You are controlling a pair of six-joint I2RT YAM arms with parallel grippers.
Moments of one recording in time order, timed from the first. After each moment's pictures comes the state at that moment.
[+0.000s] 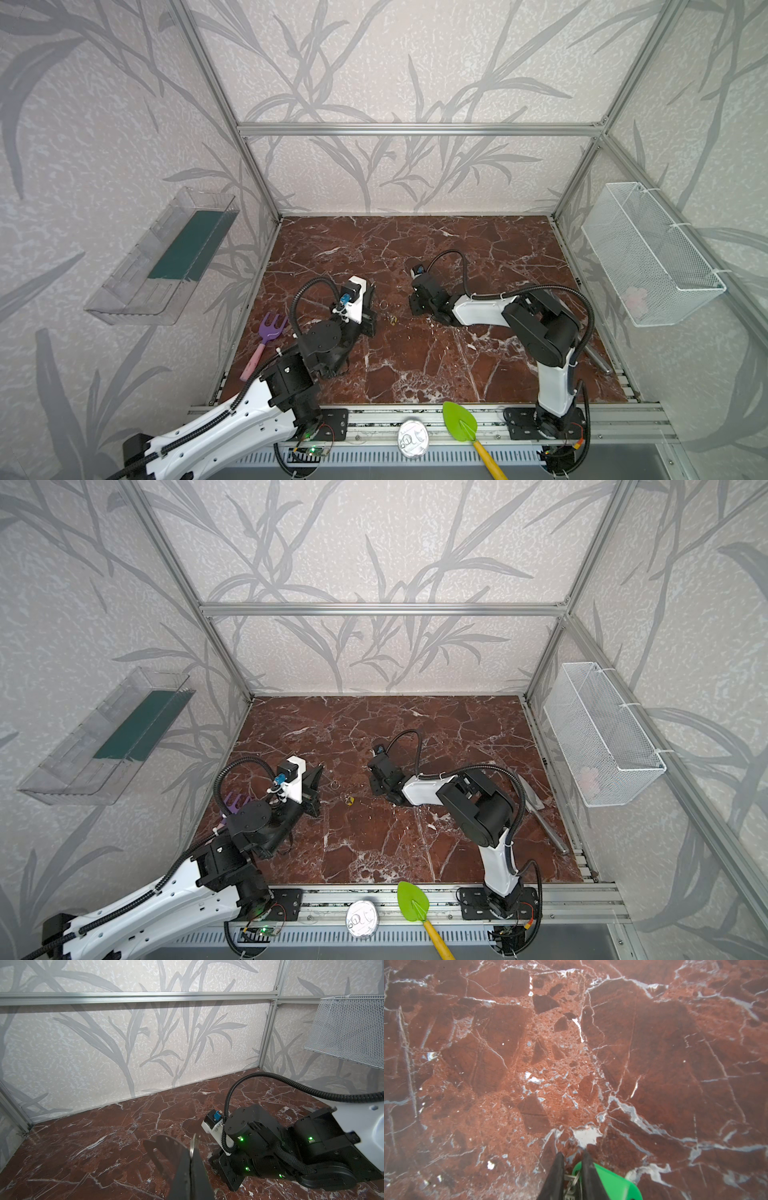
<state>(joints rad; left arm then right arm) -0.95 0.60 0.55 -0.01 -0.56 -0.04 0.81 1.98 1.07 0.10 0.23 0.39</state>
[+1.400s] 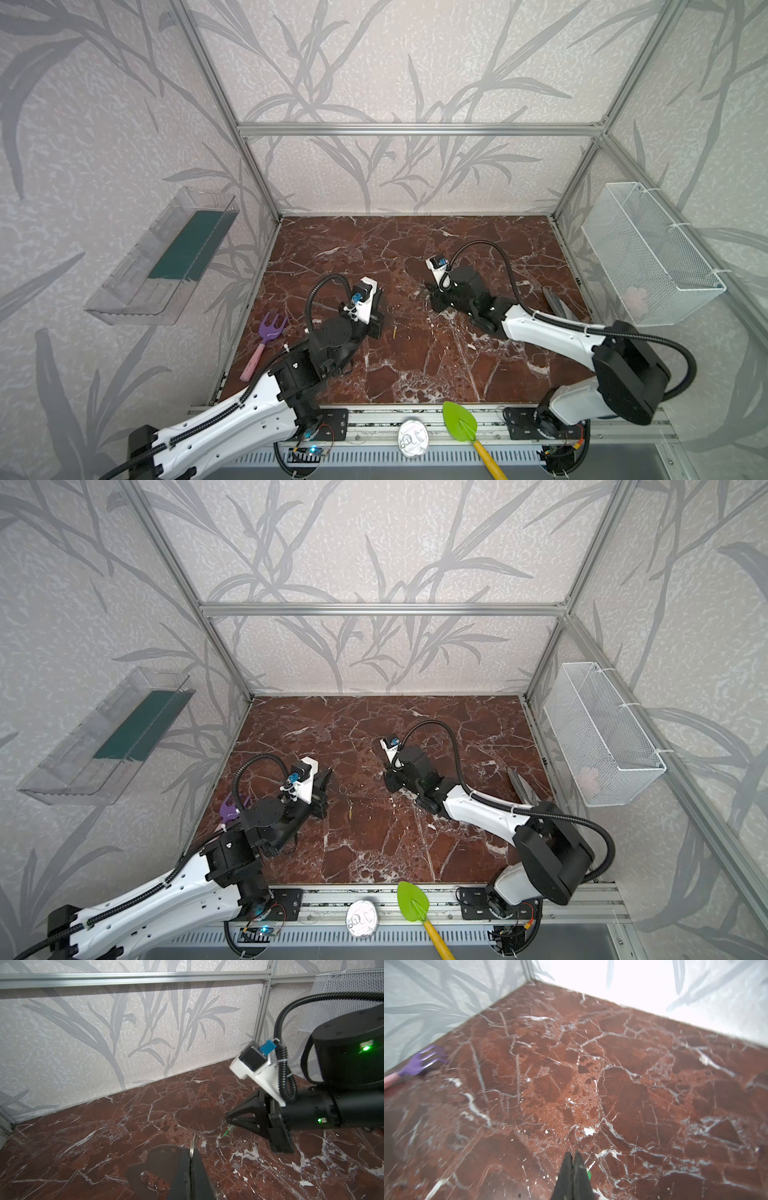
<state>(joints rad) -0.95 0.68 0.55 -0.02 -0.50 -0.06 0.74 1.42 0.81 0.14 -0.02 0.10</state>
